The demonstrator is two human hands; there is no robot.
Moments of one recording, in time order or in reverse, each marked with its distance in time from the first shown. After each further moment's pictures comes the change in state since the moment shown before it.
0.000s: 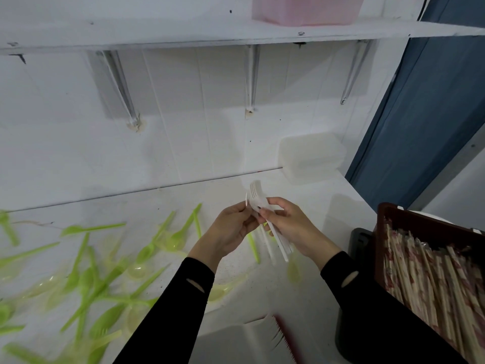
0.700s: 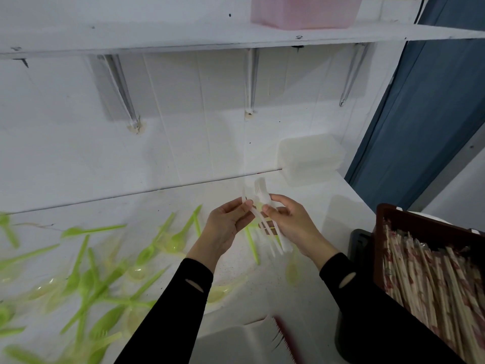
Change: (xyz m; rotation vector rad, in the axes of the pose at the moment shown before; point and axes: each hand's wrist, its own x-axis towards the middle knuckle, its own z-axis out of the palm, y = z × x) left_hand 0.001 0.005 -0.004 -0.130 0.186 0.075; right_hand -0.002 -0.001 -0.001 0.040 0.064 -0.053
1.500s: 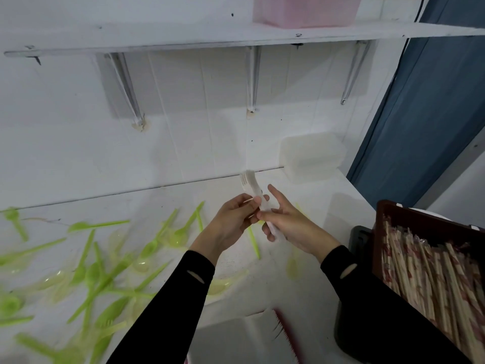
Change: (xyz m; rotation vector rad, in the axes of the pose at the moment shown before) left_hand -0.010 0.001 0.005 0.252 -0.248 0.029; right_hand -0.004 -0.004 0.002 0.079 -0.239 0.118
